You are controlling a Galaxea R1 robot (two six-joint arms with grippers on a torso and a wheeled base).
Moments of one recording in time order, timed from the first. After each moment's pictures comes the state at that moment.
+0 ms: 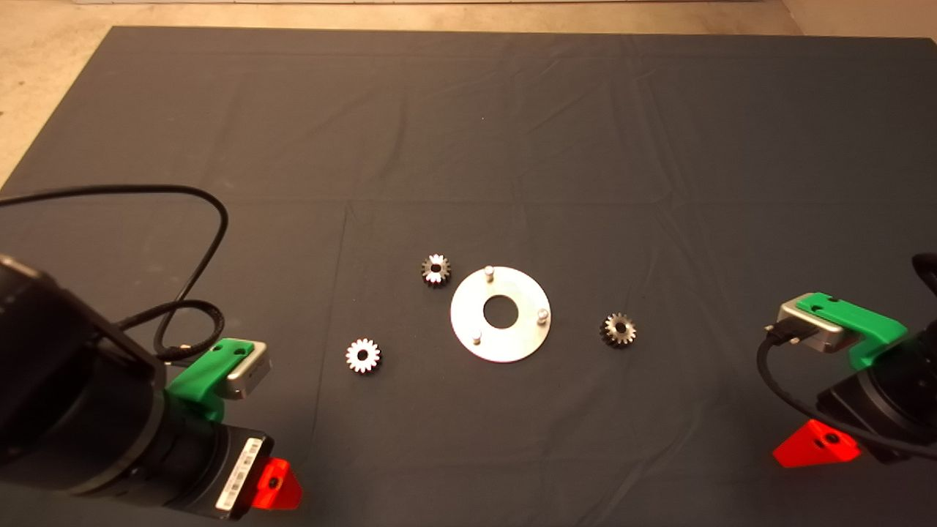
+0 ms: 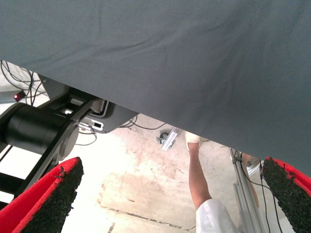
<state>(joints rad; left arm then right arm) -0.47 2.15 -0.34 0.07 1.53 -1.65 0.53 2.05 -0.42 0.10 -1.53 1.30</state>
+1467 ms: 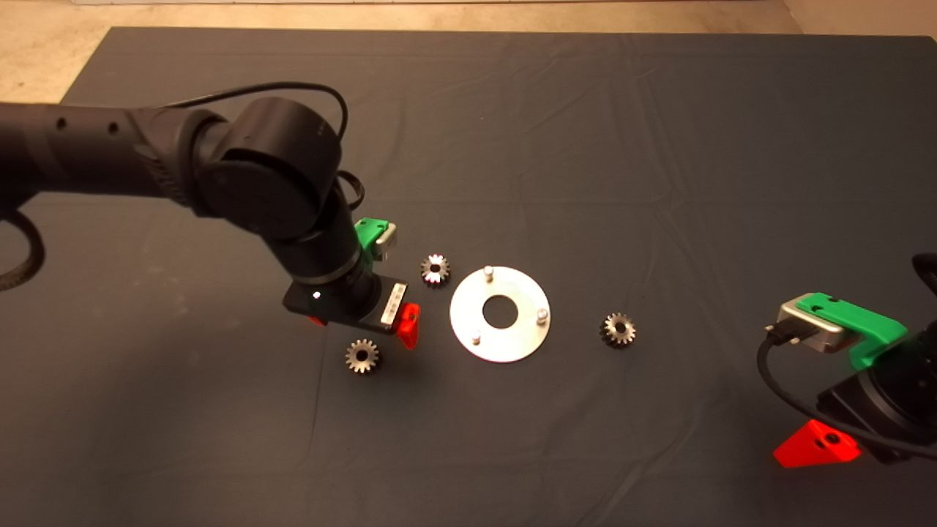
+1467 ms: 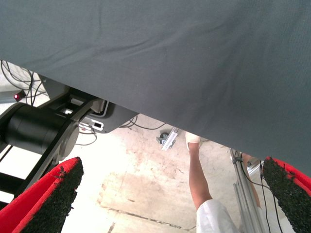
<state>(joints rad) -0.47 2.55 -0.91 0.16 1.53 -1.39 0.53 2.05 -0.42 0.10 -1.53 1.30</state>
